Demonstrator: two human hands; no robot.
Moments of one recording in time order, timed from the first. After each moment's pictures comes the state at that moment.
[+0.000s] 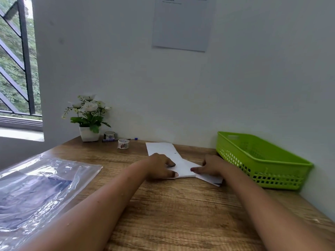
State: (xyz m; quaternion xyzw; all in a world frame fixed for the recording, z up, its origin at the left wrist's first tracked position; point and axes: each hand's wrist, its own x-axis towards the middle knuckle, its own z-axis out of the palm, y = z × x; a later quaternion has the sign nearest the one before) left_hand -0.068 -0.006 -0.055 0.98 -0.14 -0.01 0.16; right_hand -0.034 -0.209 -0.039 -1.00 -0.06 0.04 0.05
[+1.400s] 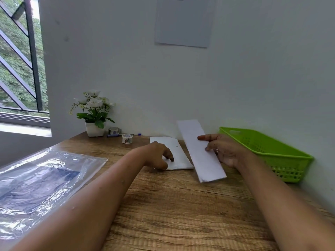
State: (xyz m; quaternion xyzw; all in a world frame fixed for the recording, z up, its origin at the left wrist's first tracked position) left_hand -0.080 0.009 -0.037 0.98 -0.18 -0.01 0.12; right_hand -0.065 -0.224 -0.007 -0.75 -0.08 0.08 0.65
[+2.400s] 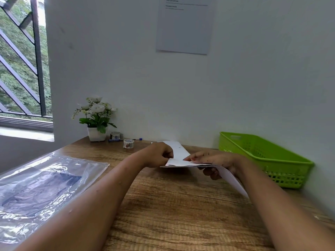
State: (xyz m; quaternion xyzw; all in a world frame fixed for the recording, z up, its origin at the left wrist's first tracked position) left_hand -0.084 0.010 -0.031 0.96 -0.21 0.08 0.20; right_hand -0.068 -0.219 -0.013 -0.83 -0.17 0.28 0.46
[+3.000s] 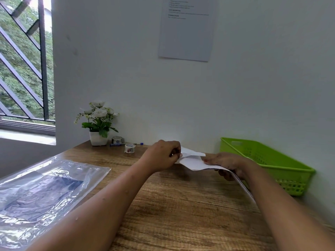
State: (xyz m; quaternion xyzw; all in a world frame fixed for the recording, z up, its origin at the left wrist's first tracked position) left_hand -0.089 -0.004 -0.029 0.91 -0.22 0.28 0.20; right_hand -0.061 -0.236 -0.007 -0.88 -0.05 0.13 0.45
